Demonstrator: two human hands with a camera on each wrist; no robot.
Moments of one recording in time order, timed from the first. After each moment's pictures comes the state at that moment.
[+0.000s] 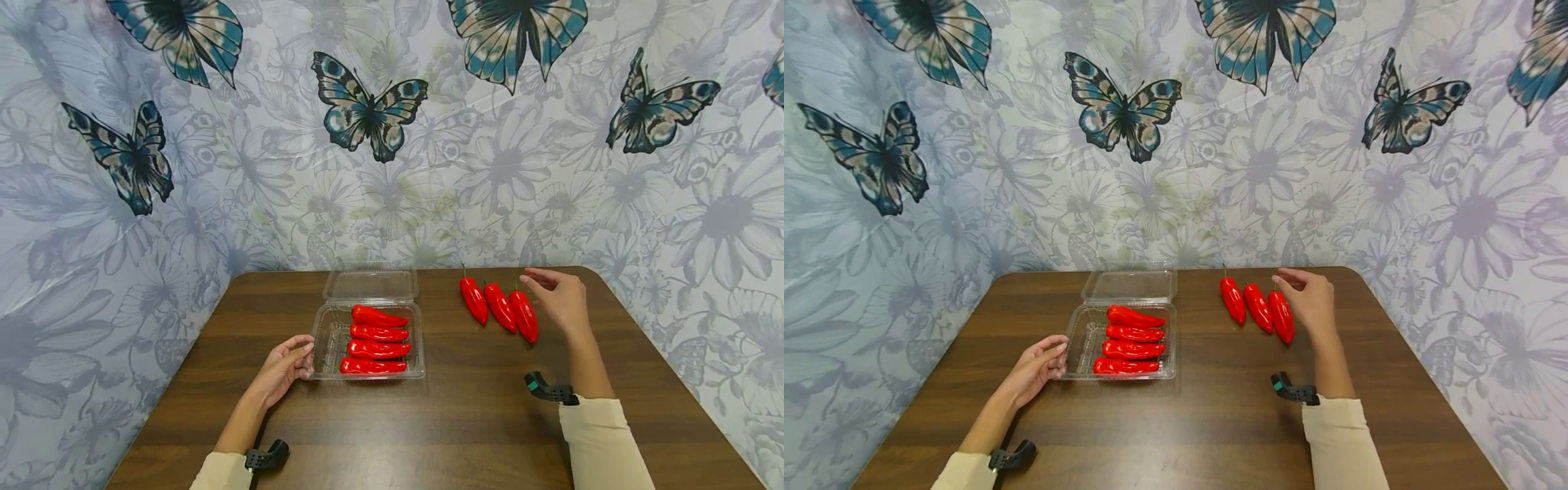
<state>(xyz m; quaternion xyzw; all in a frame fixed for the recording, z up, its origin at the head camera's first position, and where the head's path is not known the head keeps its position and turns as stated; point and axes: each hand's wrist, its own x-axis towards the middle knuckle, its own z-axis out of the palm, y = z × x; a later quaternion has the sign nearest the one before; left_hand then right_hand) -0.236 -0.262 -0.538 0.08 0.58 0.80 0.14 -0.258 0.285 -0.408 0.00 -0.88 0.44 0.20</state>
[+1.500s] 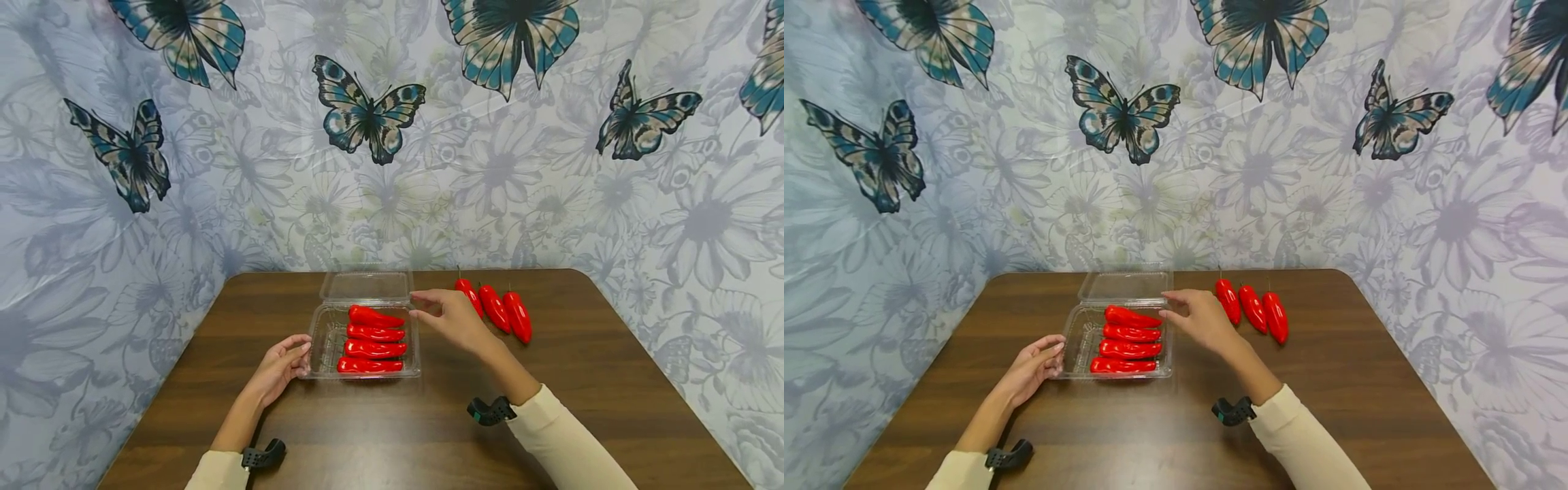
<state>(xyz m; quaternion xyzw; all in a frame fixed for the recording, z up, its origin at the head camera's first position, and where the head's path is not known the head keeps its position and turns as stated) -0.242 -0.268 -0.547 0.10 0.60 0.78 0.14 -0.240 0.122 -0.409 0.26 -0.88 0.39 0.11</state>
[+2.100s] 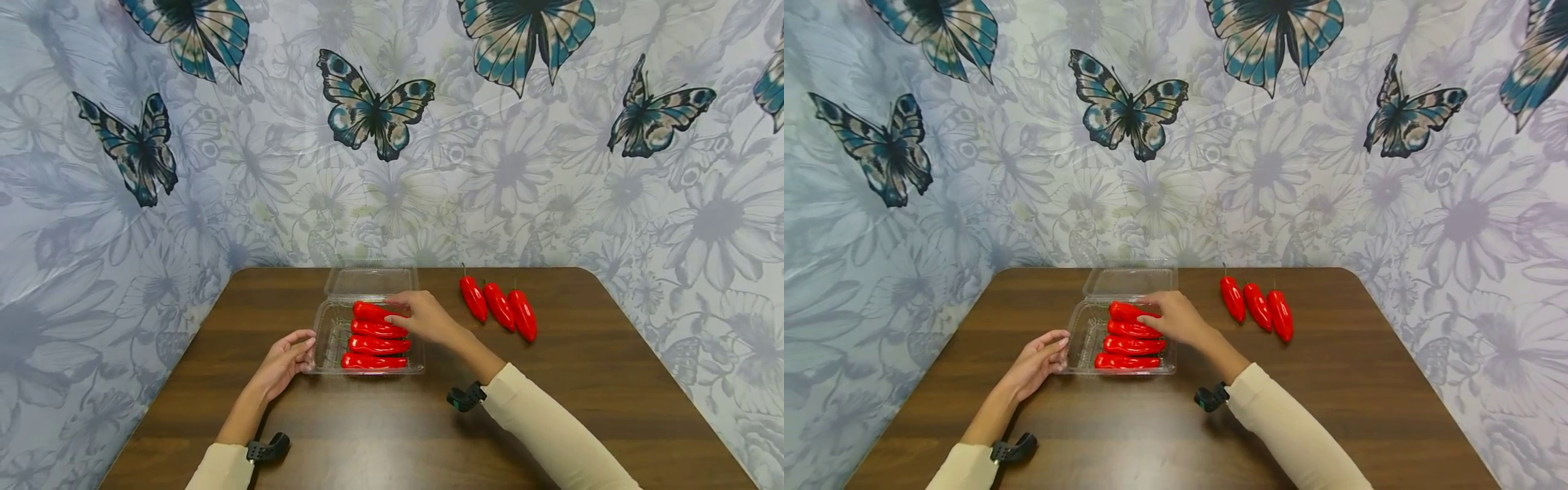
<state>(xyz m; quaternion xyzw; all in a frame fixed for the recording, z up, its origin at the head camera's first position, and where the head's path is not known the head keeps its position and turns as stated) -0.237 -0.266 -0.543 0.09 0.59 0.79 0.14 -0.273 0.079 -0.436 0.36 -0.87 0.34 0.05</state>
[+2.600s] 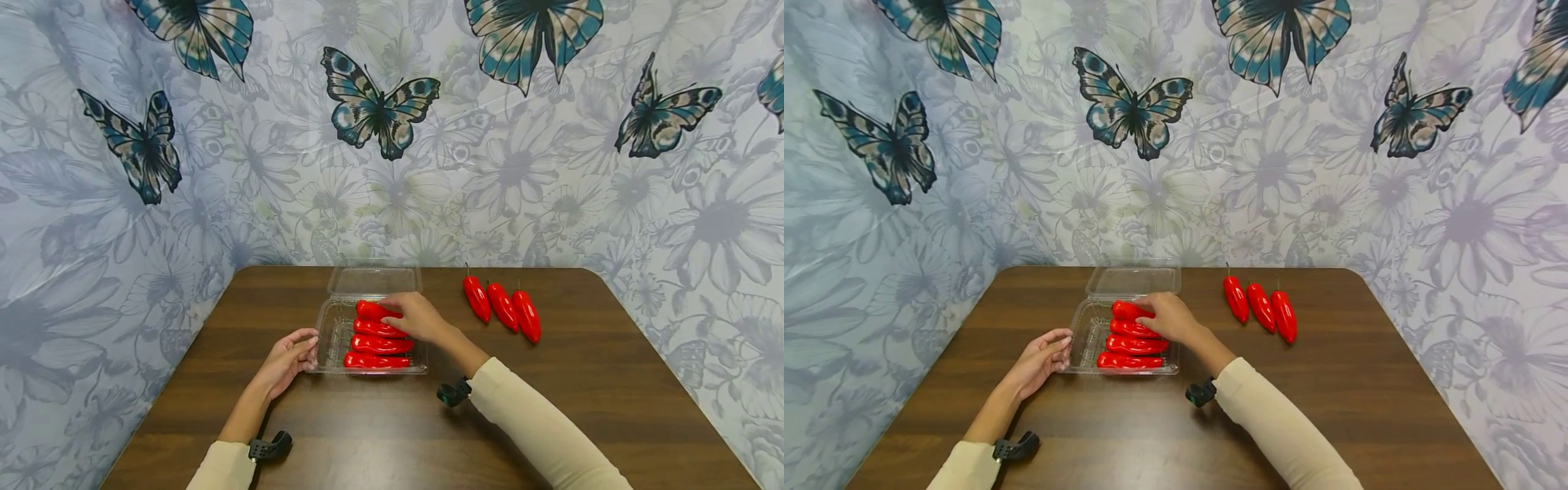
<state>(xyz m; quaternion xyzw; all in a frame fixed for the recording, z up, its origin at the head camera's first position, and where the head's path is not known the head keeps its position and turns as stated) -0.237 -0.267 -0.543 0.08 0.59 0.79 0.14 -0.292 0.059 -0.457 0.36 -0.89 0.28 0.05</state>
